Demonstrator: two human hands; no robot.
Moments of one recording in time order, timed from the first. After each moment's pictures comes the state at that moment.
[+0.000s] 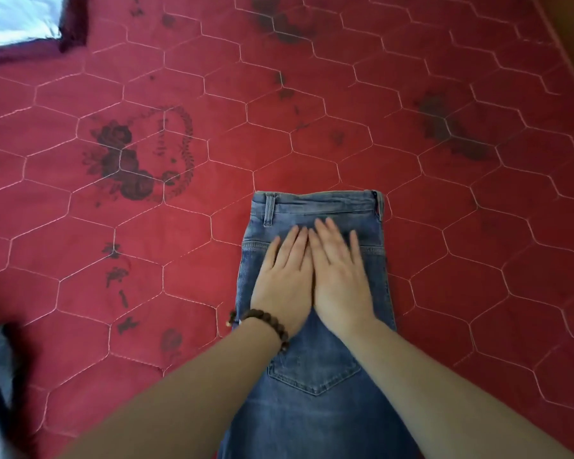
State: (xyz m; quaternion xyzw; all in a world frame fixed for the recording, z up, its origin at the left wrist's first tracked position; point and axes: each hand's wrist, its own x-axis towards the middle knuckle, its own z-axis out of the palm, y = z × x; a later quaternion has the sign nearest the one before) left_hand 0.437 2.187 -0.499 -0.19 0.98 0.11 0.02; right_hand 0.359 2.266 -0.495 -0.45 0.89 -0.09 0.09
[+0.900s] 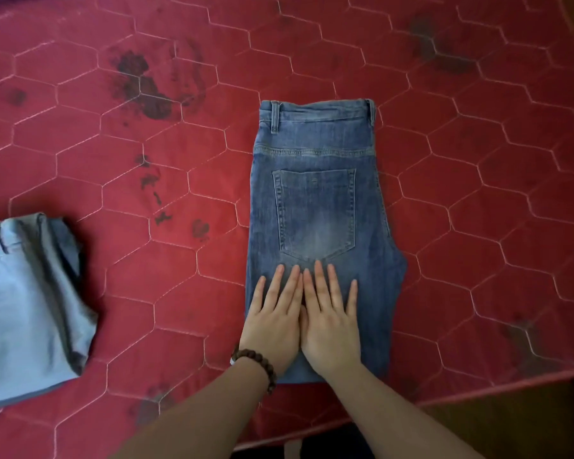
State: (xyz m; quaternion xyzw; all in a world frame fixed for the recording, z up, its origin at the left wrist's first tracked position) left_hand 0.637 2.315 -0.506 -0.16 0.97 0.11 0.12; right_hand 0.564 2.415 -0.517 -0.40 0.90 -0.02 0.14
